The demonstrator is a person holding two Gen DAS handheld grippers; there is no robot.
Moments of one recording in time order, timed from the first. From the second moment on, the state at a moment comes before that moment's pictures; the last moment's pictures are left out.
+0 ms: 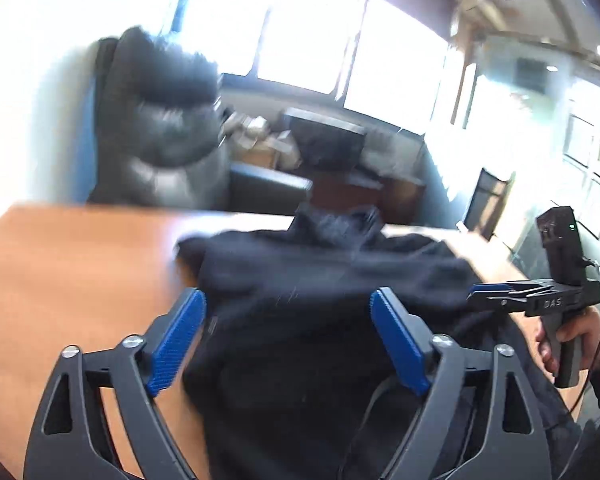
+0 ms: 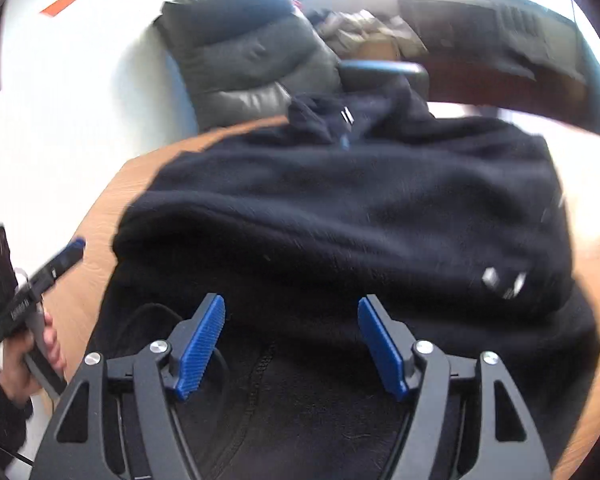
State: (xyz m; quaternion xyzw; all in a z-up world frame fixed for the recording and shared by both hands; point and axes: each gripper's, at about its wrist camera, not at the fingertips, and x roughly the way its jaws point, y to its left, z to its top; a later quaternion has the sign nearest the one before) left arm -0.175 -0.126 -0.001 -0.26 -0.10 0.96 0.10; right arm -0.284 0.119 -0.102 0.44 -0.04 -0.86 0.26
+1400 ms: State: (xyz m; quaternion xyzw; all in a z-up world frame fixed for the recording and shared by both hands) left arm -0.099 -0.090 -0.044 -0.37 -0.07 0.92 0.14; right arm -0.169 0.219 -0.104 0.38 -0.03 -0.92 0.12
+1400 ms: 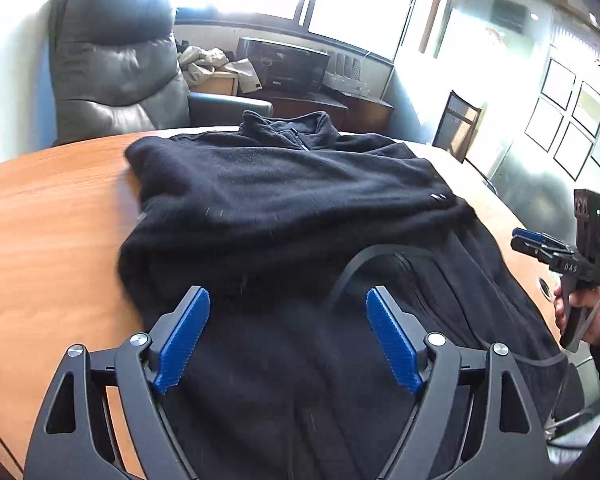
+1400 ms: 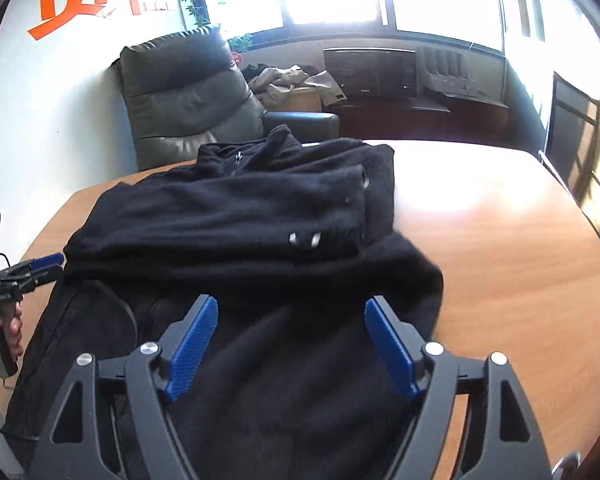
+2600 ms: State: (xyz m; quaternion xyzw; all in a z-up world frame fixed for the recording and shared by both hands) left arm 0.257 -0.176 0.069 -0.33 -0.12 0.93 0.14; right arm 0.163 0.330 -0.004 0.31 0.02 -0.94 0.14
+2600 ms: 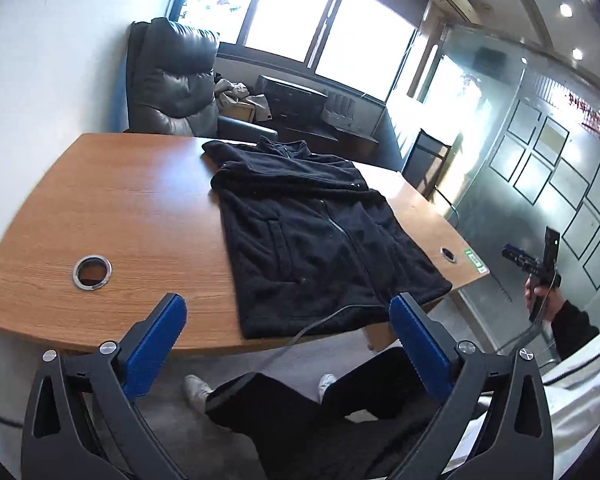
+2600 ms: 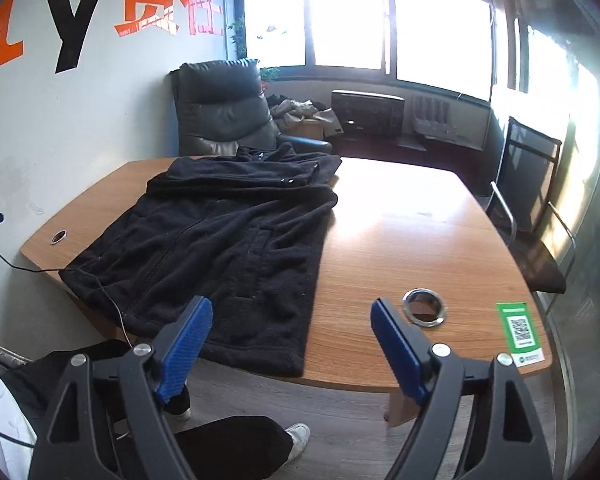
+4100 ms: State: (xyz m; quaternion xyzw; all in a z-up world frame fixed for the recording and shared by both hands) left arm 0.084 -0.162 -0.115 -0.50 -0.25 0.81 0.17; right arm 0.016 0.272 -0.165 0.46 0.00 -0.87 0.17
